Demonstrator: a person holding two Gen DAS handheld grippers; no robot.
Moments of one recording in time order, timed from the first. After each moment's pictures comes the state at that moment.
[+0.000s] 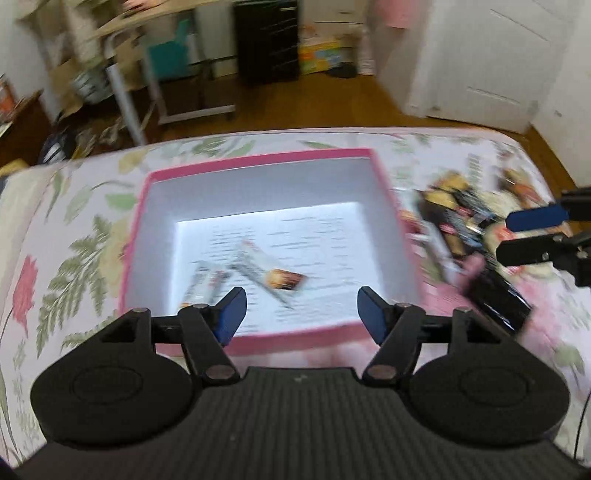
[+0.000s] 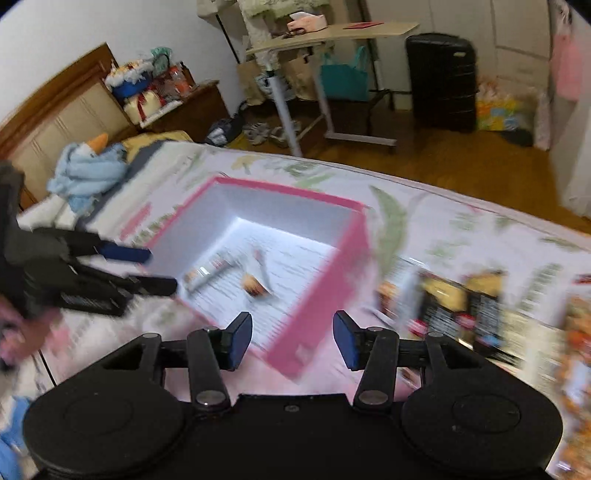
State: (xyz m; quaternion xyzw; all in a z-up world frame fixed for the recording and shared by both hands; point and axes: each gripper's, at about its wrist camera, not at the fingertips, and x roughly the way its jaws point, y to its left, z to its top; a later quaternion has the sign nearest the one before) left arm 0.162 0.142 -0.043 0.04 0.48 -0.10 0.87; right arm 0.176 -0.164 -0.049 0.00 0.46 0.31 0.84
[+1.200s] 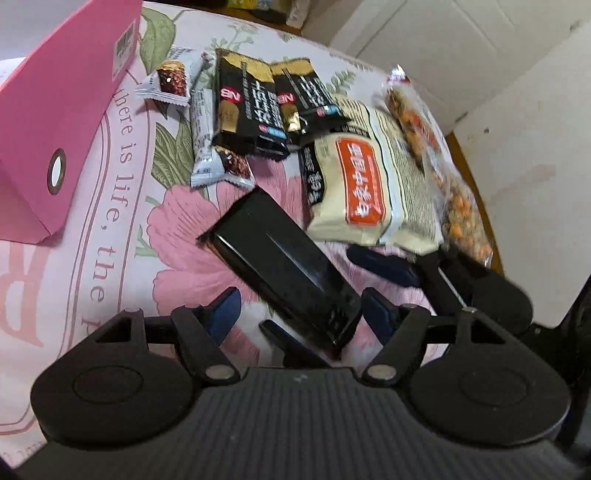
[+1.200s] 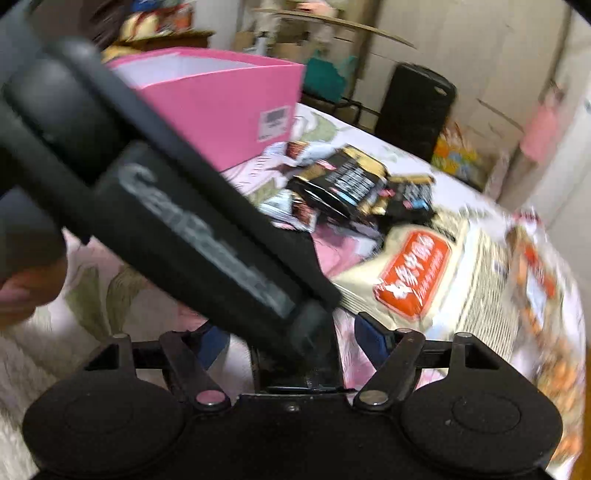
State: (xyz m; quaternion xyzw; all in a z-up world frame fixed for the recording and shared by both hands) left arm 0.143 -0.051 -0.202 -0.17 0.52 -0.20 0.81; right arm 0.096 -0.228 -0.206 -0.17 0.38 0.24 0.88
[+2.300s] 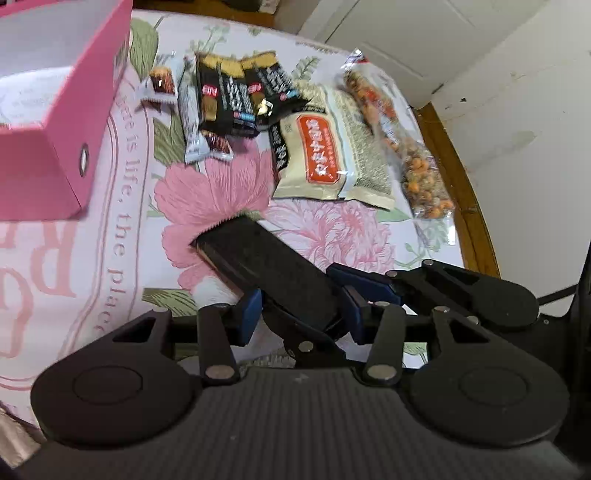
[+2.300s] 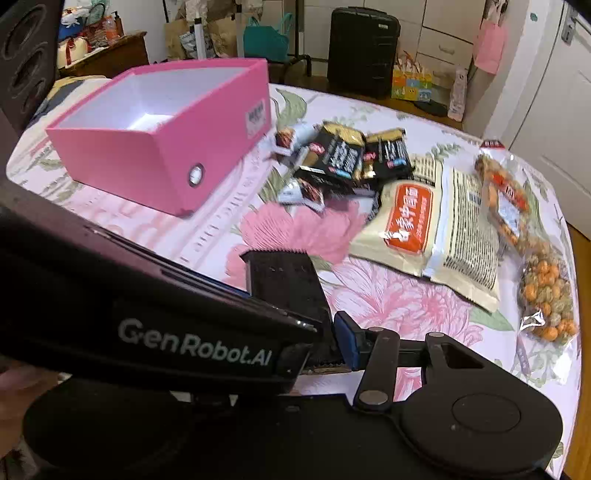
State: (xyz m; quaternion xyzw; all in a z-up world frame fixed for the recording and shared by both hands) left arm 0.099 -0.038 -0.154 -0.13 0.54 -0.25 0.79; right arm 0.060 -0.205 -0.149 -0.08 0.48 0.17 0.86
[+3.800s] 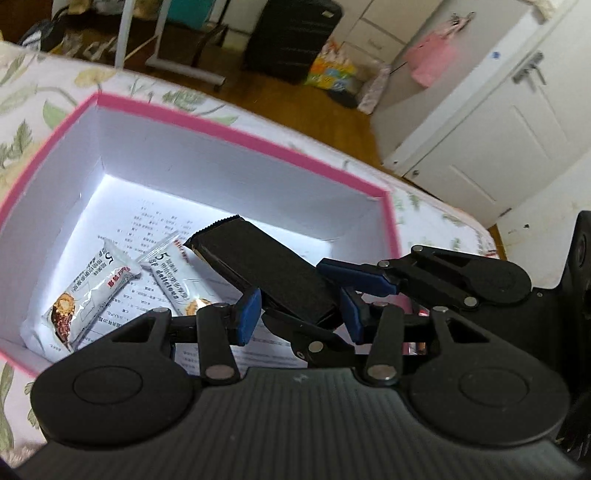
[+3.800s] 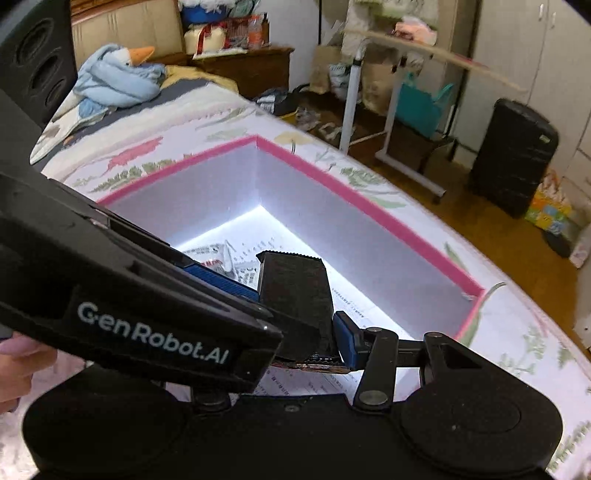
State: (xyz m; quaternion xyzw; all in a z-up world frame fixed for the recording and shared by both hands) left arm 0.242 0.171 -0.137 -0.21 0.47 -0.10 0.85; right arm 0.240 -0.011 -0.129 -0.18 0.40 0.38 0.82
